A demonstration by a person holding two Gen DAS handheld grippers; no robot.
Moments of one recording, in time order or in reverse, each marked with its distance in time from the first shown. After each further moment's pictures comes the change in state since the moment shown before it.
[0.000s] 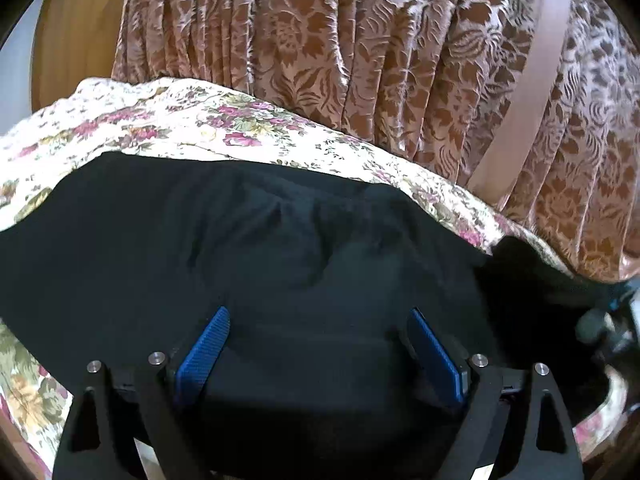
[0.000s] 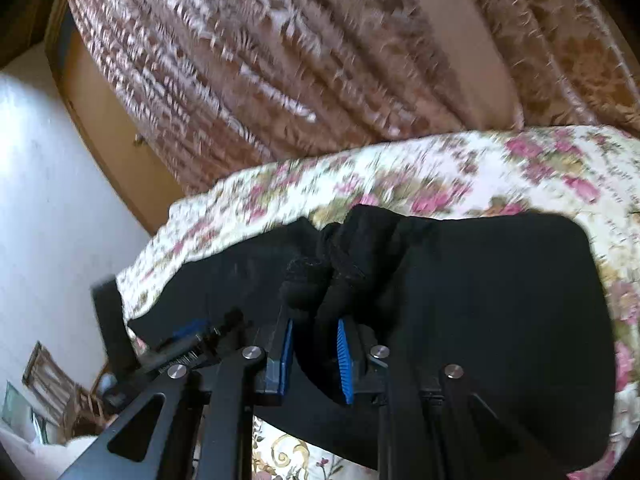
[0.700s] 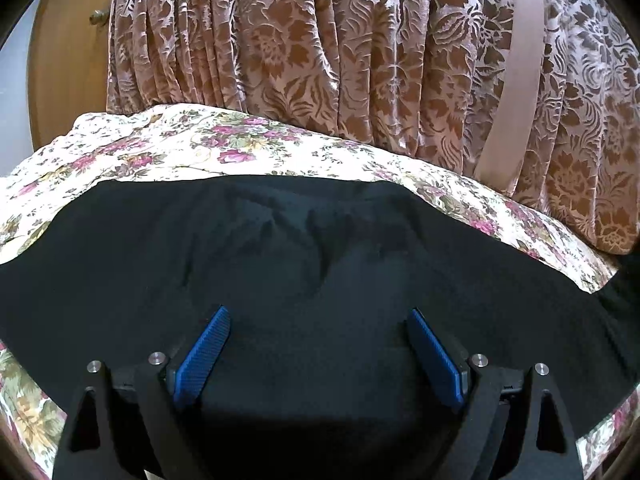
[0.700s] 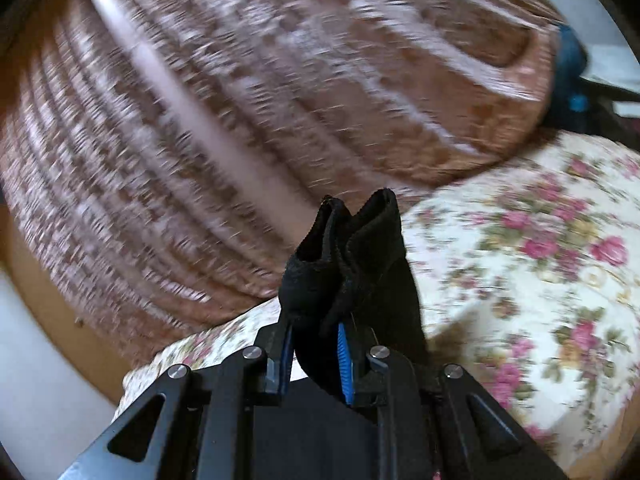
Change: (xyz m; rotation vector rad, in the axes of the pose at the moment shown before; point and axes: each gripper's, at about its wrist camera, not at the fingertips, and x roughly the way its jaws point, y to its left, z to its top) left arm 0.013 -0.014 -0.005 0.122 -0.050 0.071; right arm -0.209 -0.101 0.035 0.341 -0.491 -0.257
